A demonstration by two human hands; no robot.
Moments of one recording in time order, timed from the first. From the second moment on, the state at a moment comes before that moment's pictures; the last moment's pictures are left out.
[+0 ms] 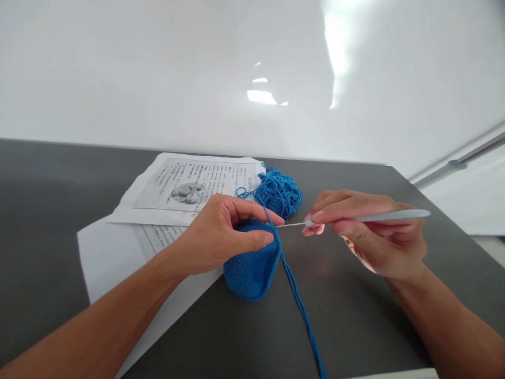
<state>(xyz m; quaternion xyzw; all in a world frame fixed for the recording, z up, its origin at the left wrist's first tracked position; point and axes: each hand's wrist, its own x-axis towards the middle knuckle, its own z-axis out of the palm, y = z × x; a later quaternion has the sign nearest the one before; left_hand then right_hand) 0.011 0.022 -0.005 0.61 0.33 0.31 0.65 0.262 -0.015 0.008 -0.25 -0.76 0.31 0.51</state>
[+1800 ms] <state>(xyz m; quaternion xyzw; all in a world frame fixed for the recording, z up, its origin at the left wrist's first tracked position) 0.030 0.007 -0.005 0.47 0.33 0.45 0.68 0.219 -0.016 -0.012 -0.33 -0.50 0.48 0.64</state>
